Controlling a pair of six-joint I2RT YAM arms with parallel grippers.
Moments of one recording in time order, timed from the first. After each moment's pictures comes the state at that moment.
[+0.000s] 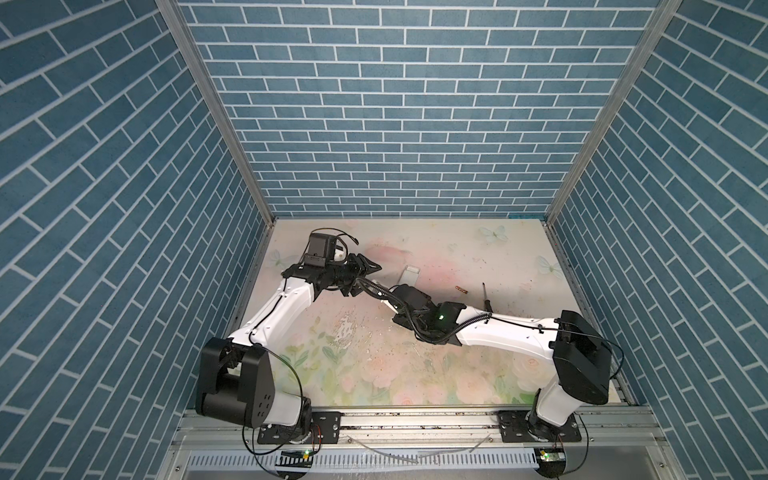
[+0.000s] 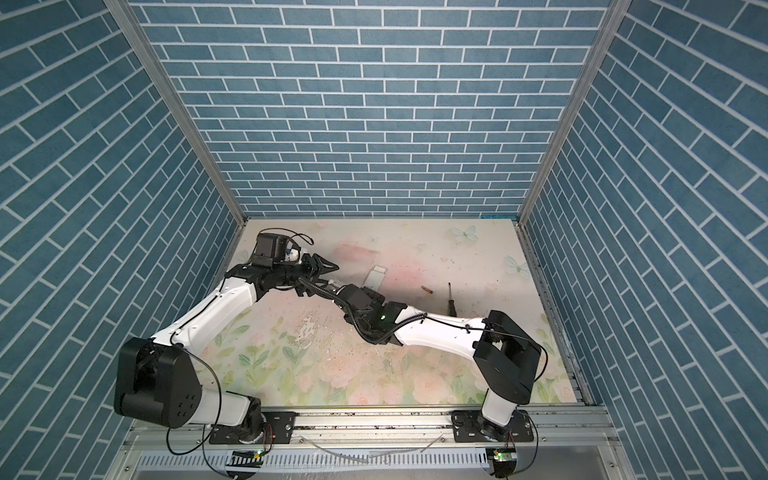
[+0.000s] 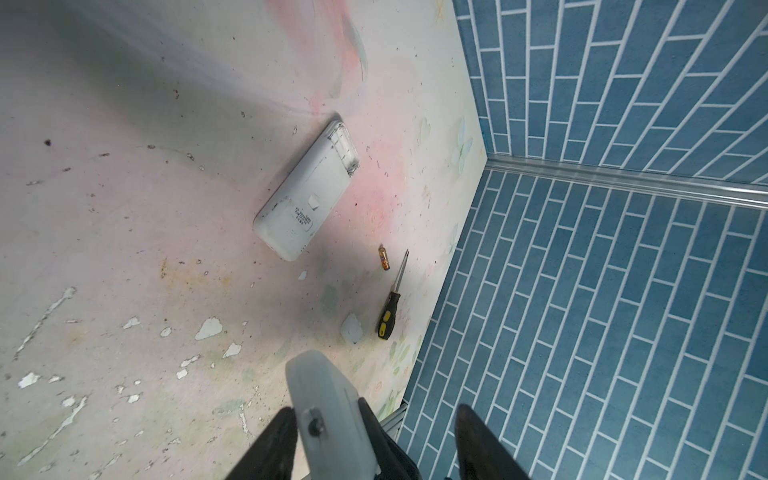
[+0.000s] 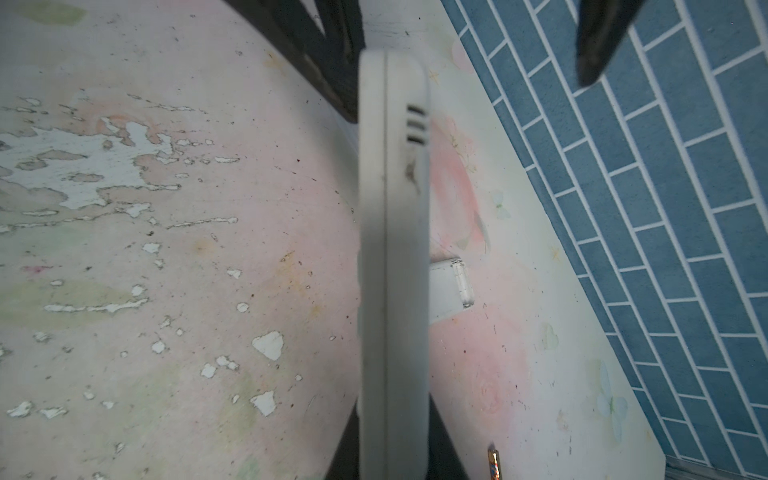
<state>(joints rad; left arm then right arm) -0.23 1.43 1.07 -0.43 0.68 -1.08 1.14 1.69 1.17 -0.24 0.51 -0.32</state>
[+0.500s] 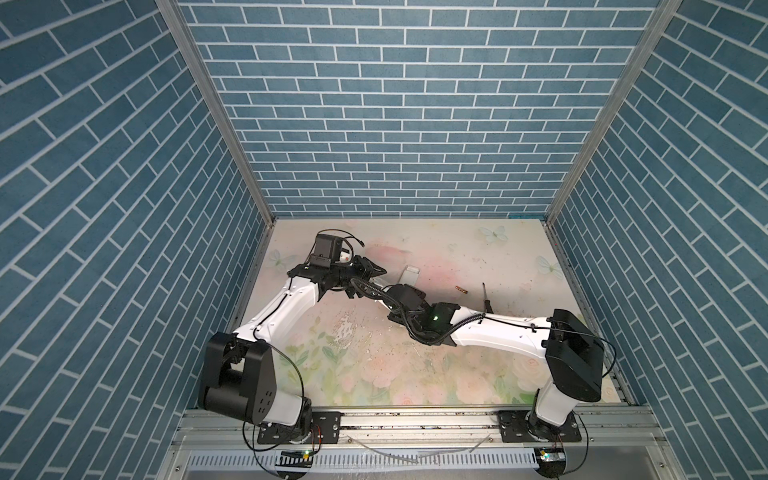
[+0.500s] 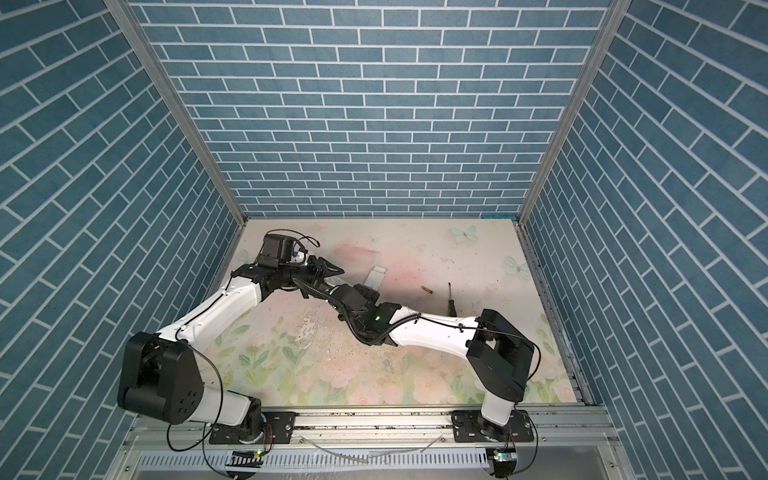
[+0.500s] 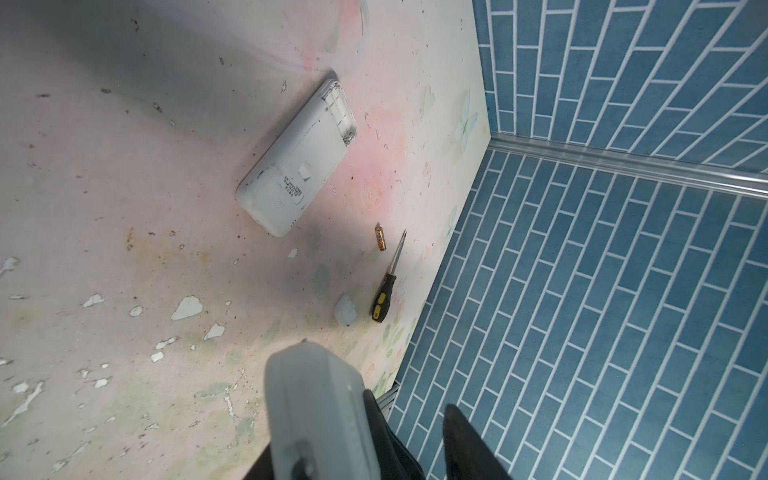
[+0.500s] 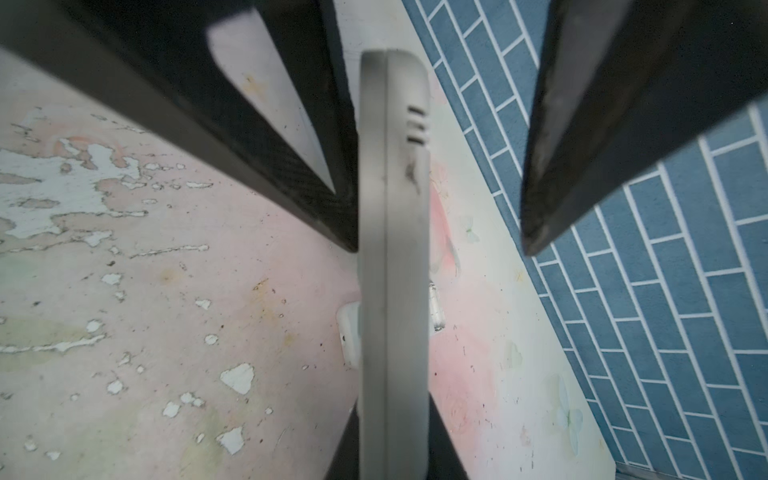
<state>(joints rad) -0.26 1.45 1.06 -0.40 0.72 -1.13 1.16 1.72 1.20 -0.16 0.60 -0.41</state>
